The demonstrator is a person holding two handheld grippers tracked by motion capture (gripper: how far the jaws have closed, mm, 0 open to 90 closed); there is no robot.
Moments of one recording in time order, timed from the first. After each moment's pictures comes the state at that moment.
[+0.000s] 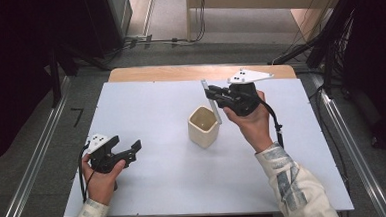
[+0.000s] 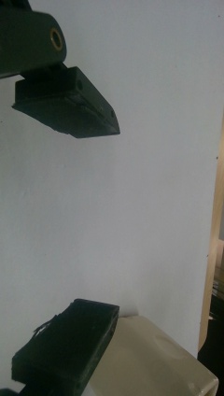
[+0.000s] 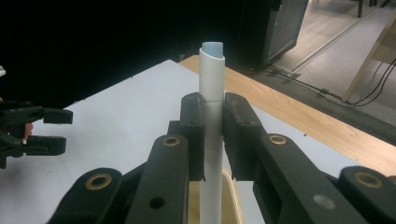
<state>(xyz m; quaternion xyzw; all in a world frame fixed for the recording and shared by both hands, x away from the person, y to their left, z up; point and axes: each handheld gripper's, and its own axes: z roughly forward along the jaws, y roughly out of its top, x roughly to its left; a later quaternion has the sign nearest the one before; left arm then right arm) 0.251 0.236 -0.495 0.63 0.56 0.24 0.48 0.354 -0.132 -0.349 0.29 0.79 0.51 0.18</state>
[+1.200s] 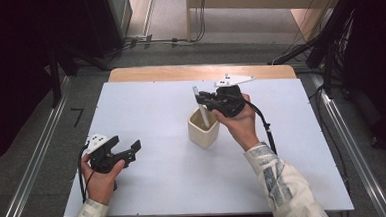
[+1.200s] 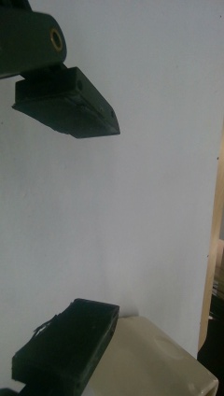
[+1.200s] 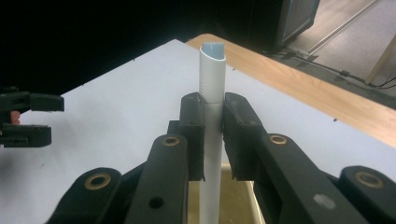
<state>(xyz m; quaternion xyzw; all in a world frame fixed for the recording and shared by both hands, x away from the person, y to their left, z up) 0.251 0.238 -0.496 0.63 0.56 0.24 0.48 0.376 -0.112 -0.387 0.30 0.80 0.50 0.14</state>
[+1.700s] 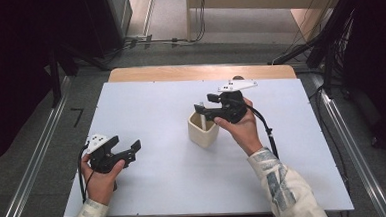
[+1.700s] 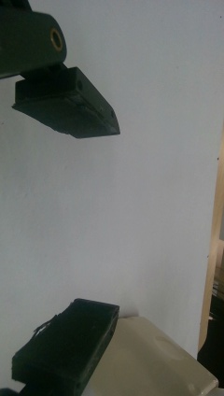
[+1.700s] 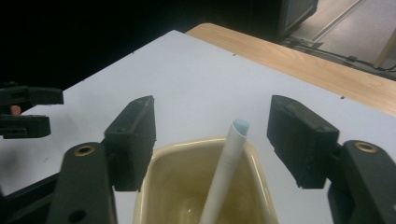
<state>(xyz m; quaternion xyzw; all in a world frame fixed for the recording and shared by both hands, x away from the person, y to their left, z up) 0.251 0.238 -0.496 0.63 0.56 0.24 0.48 0.374 -0.121 -0.404 0.32 0.80 0.50 0.13</state>
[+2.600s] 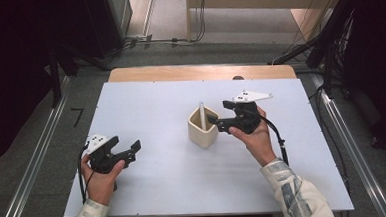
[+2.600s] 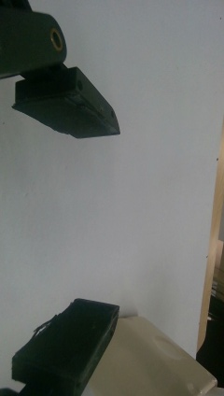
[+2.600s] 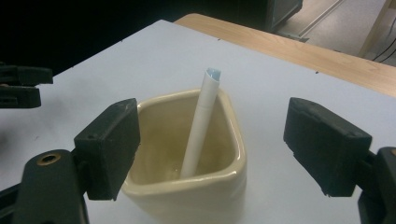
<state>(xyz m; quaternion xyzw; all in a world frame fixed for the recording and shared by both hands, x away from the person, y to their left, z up) 0.250 0.237 -0.496 0.63 0.56 0.24 0.48 0.353 -0.155 -0.418 0.34 0.79 0.49 0.14</state>
